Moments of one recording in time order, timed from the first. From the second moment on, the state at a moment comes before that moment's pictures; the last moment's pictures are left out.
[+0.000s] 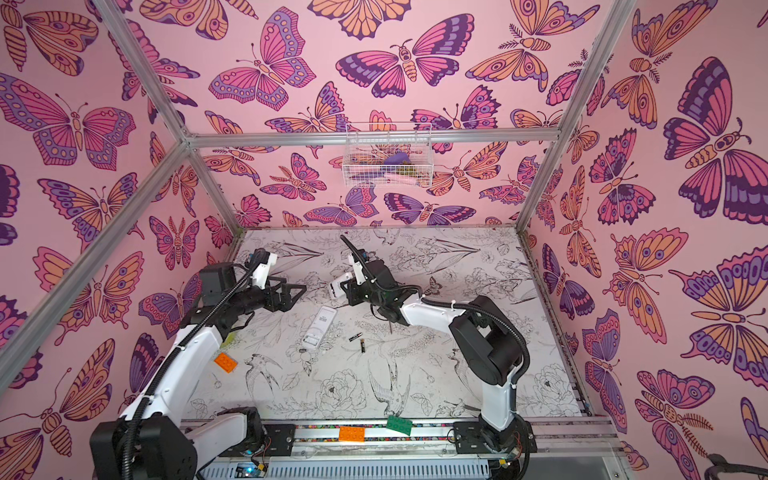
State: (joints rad) left arm 0.08 1.14 0.85 -0.35 0.75 0.06; right arm 0.77 1.88 1.20 0.25 -0.13 0.41
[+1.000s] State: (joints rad) left arm 0.09 1.14 0.84 -0.34 0.72 0.07; right arm 0.89 1.94 1.44 -0.09 0.20 0.15
